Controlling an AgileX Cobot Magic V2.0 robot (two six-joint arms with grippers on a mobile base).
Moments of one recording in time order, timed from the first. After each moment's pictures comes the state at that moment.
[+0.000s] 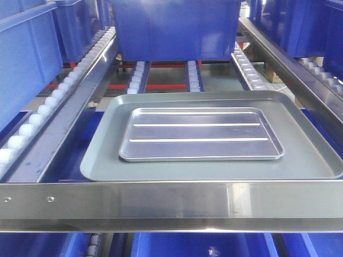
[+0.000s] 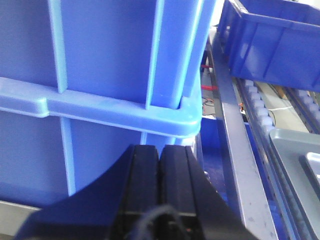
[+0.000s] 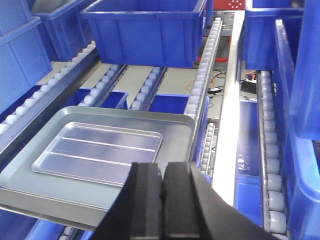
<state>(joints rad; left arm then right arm) 0.00 -0.01 0.03 -0.02 0.04 -0.10 0.33 -0.01 -0.50 -0.13 0.70 0.20</state>
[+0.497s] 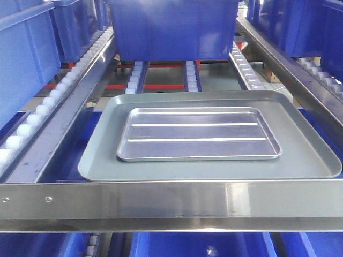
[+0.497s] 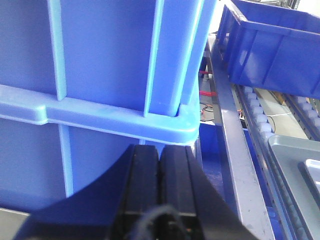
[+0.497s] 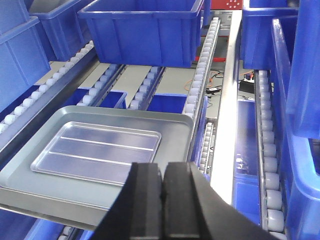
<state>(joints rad) 0.00 -0.01 0.03 -0.02 0.02 -0.09 0.33 -0.01 -0.50 -0.13 0.70 0.19</state>
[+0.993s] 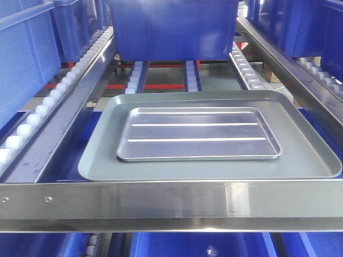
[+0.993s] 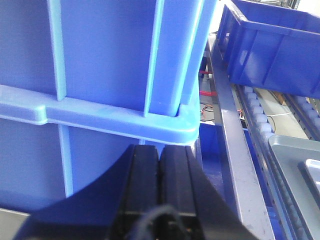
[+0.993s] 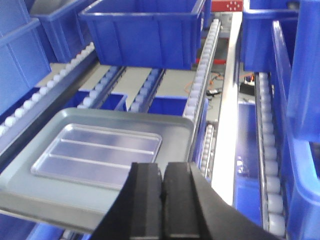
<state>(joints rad) 0.00 -0.01 0.03 -0.02 0.02 -0.09 0.32 -0.01 -0.48 -0.13 0.66 0.19</state>
